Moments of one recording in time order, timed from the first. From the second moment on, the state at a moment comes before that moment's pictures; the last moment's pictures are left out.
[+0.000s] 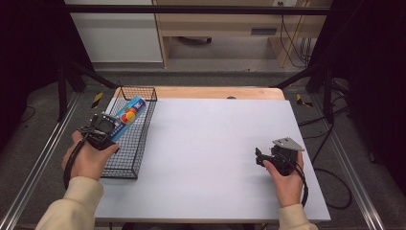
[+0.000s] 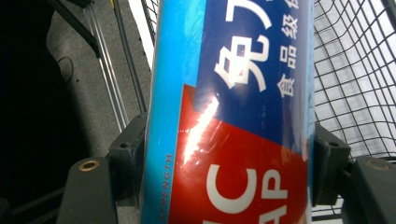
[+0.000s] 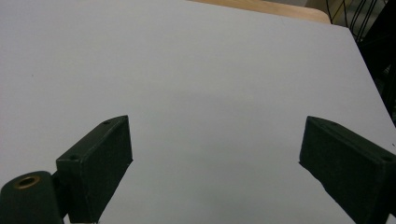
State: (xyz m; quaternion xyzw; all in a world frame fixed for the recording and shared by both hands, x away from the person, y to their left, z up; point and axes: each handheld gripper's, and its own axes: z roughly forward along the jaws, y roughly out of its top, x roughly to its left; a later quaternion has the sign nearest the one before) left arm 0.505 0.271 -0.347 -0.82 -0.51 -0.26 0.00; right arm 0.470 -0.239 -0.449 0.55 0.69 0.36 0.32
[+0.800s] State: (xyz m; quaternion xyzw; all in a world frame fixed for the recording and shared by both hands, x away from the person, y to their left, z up) left arm 0.520 0.265 -0.363 -0.81 -0.54 -0.22 0.03; right arm 0.470 -0.237 -0.450 0.54 0.69 0.36 0.31
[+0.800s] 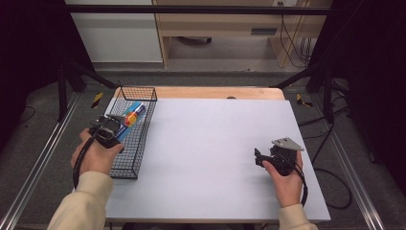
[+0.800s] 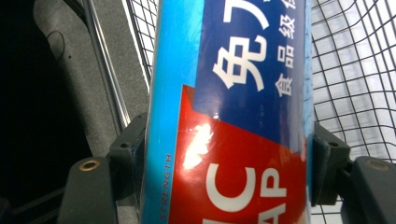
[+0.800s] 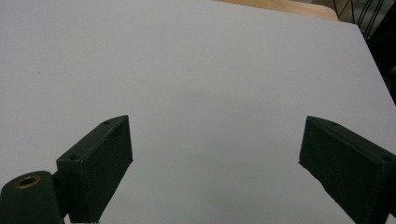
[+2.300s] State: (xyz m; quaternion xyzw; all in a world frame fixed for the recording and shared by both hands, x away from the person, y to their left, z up) left arm 0.528 0.257 -0.387 -0.83 -0.52 -0.19 0.07; right arm 0.473 -0.236 -0.452 0.53 0.71 0.36 0.30
